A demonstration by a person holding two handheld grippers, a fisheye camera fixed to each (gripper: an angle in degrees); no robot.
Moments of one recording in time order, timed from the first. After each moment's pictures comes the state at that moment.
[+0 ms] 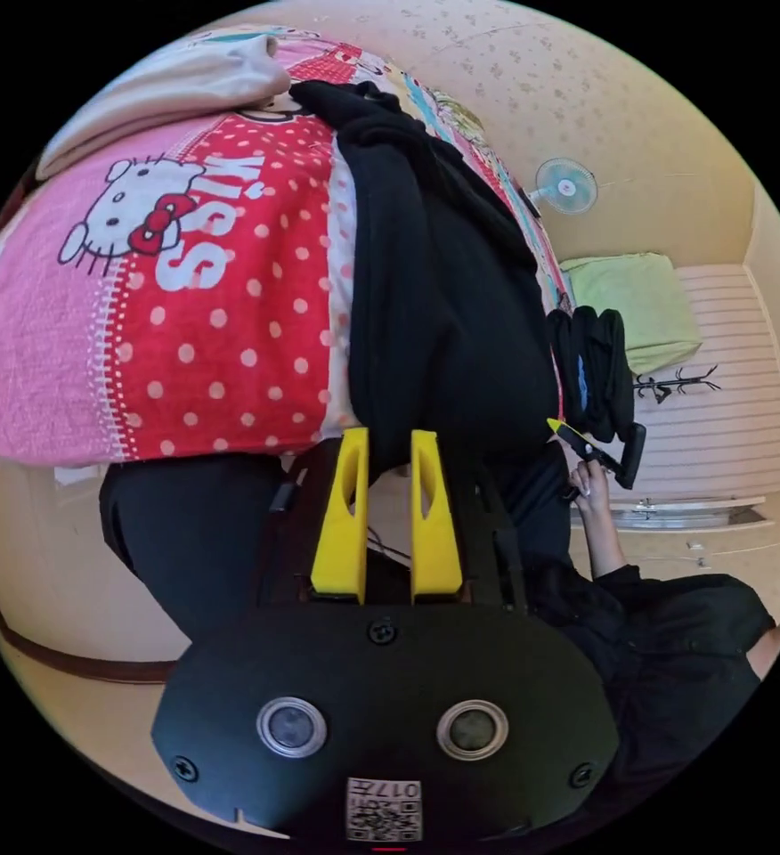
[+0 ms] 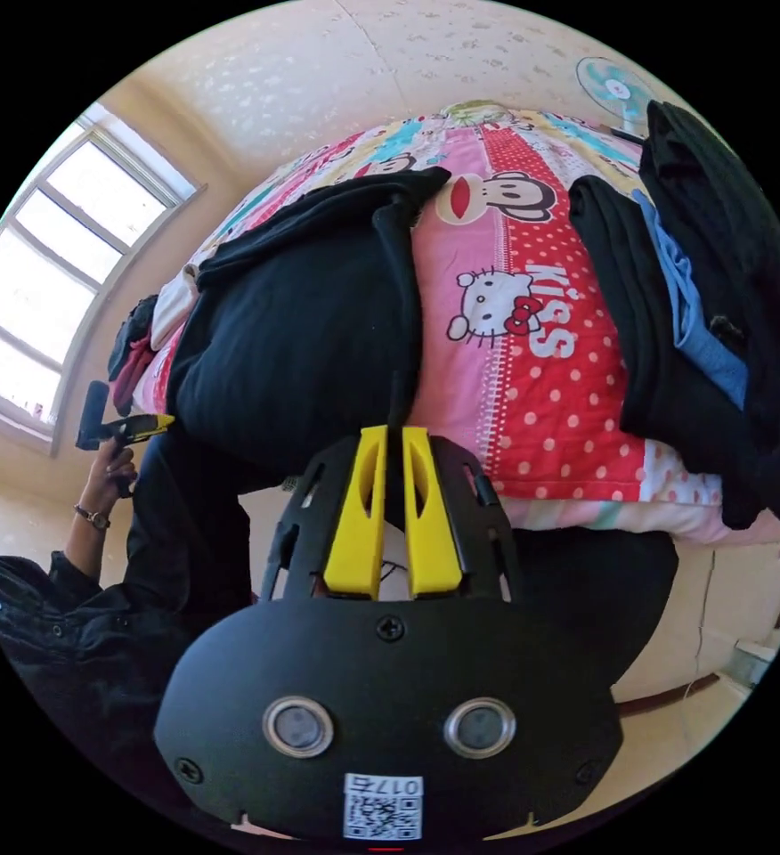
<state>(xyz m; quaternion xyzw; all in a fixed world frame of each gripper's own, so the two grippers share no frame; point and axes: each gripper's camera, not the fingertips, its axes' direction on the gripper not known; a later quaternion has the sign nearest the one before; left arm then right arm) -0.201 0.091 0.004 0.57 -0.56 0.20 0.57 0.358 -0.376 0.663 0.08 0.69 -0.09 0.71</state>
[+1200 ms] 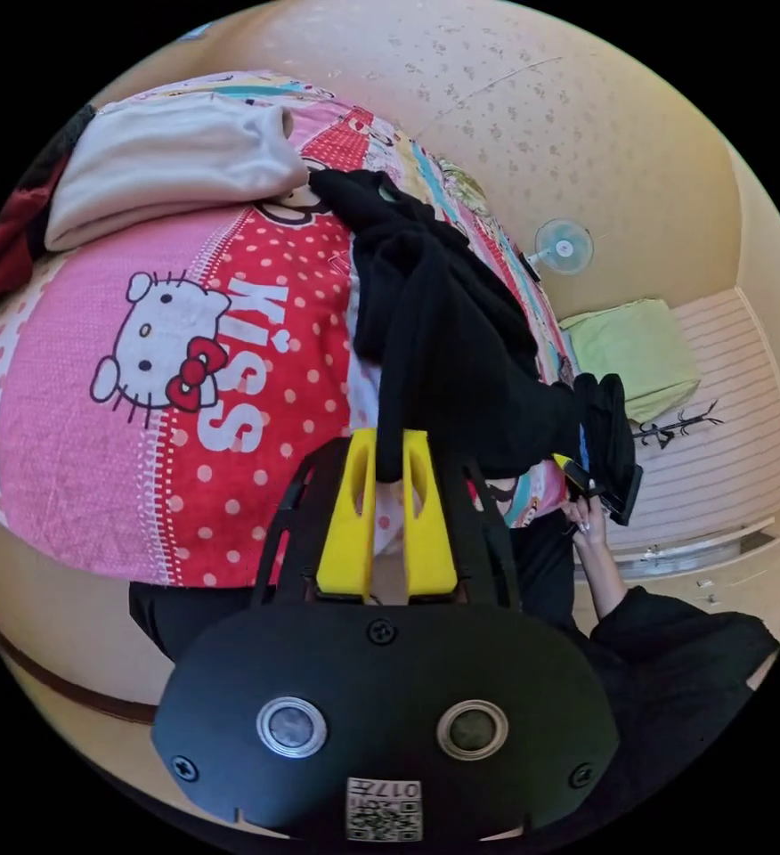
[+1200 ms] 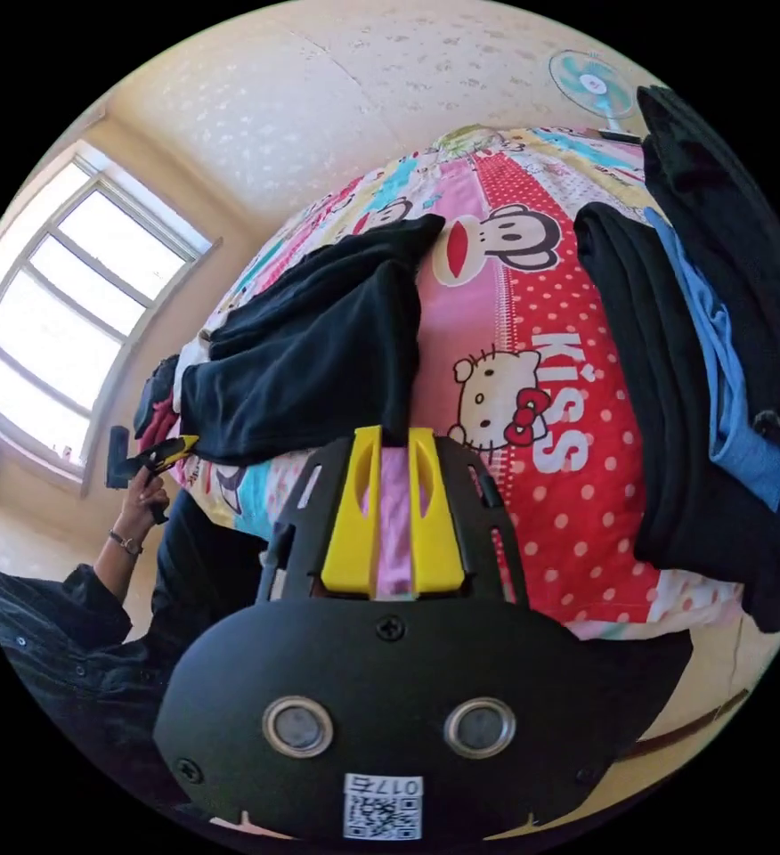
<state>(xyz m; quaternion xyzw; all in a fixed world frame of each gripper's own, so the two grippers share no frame) -0.191 0.103 0.046 0.62 -0.53 0.26 0.51 0.309 -0.374 0.604 0.14 0.64 -0.14 0.74</state>
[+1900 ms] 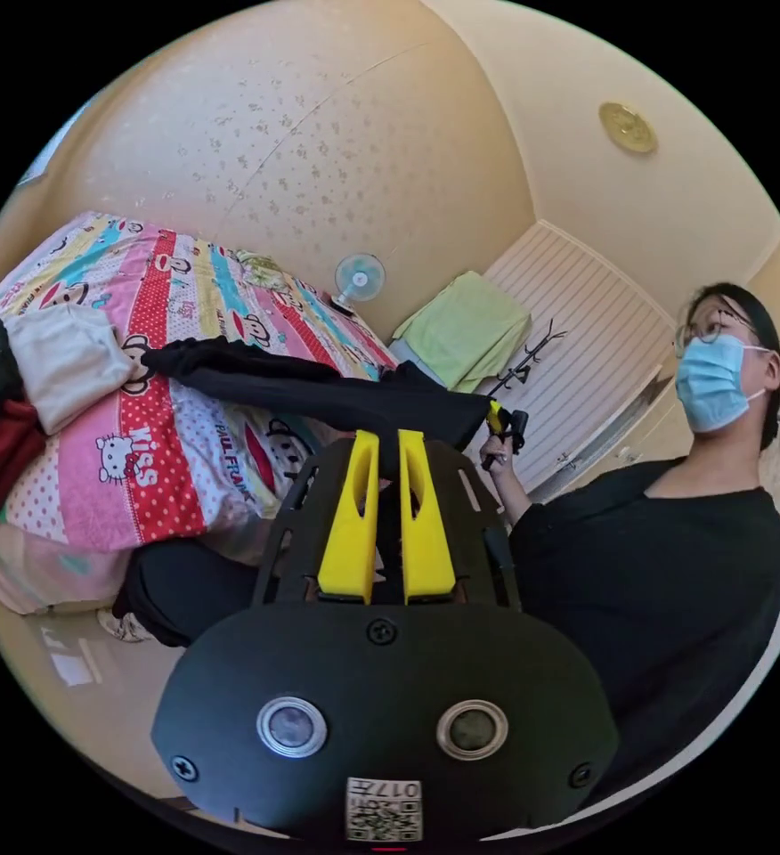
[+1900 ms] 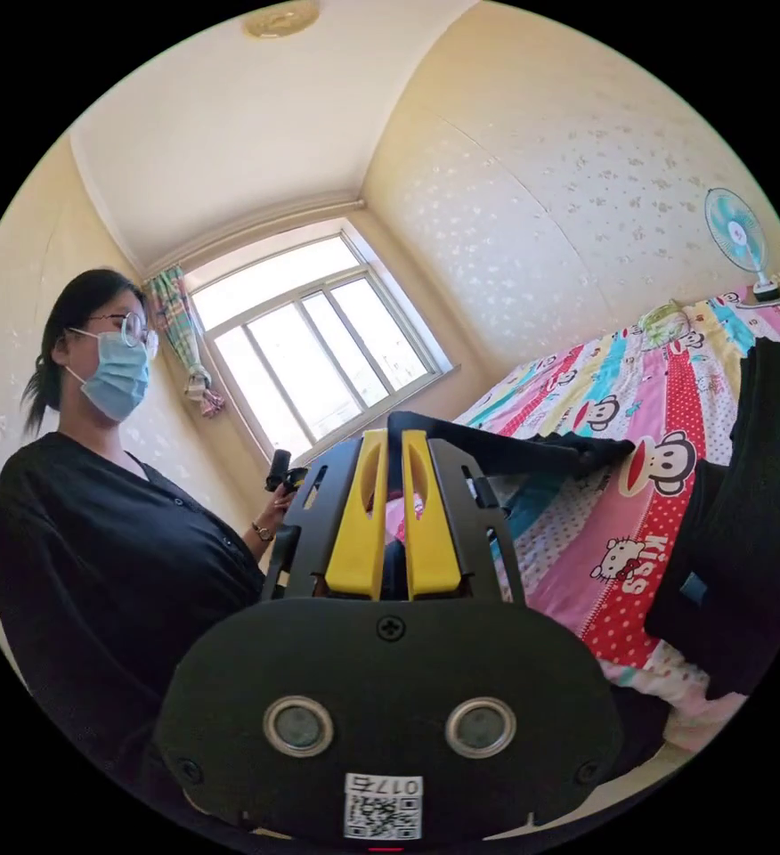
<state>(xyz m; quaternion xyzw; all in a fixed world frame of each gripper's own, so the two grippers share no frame) -0.257 0.222 0.288 0.48 -0.55 0.51 0.46 0.125 -0.154 0.613 0.12 0.34 -0.45 0.82</state>
